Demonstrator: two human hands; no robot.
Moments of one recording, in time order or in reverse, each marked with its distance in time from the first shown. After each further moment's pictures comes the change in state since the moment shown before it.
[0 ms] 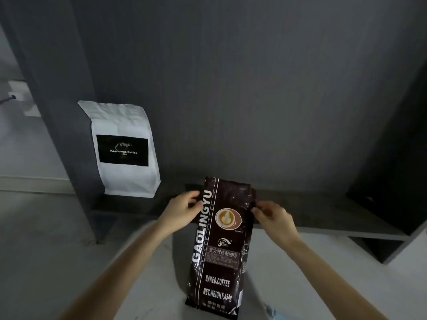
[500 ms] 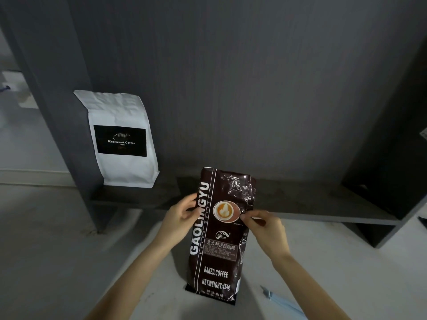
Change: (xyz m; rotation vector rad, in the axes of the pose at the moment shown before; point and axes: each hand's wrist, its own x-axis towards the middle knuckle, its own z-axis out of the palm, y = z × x) left_hand -0.039 -0.015 0.022 -0.337 0.037 0.046; right_hand -0.032 0.019 0.027 0.211 0.068 0.044
